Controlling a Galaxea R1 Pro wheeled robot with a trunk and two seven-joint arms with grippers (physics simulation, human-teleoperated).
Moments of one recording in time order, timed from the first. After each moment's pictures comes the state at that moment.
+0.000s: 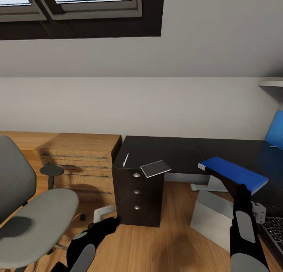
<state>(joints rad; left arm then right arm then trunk) -0.15 0.07 -0.40 -1.57 0.72 0.57 0.63 -0.52 0.09 -0.74 -1.07 -1.02 -0.12 0.01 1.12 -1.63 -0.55</state>
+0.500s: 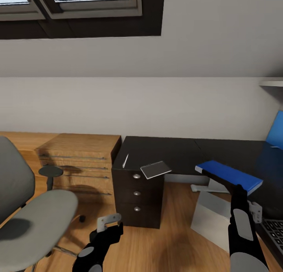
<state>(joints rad) -0.11 0.10 -0.58 -1.62 0.72 0.44 0.80 -0.52 0.08 -0.69 -1.06 -1.02 -0.12 -0.08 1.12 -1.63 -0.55</state>
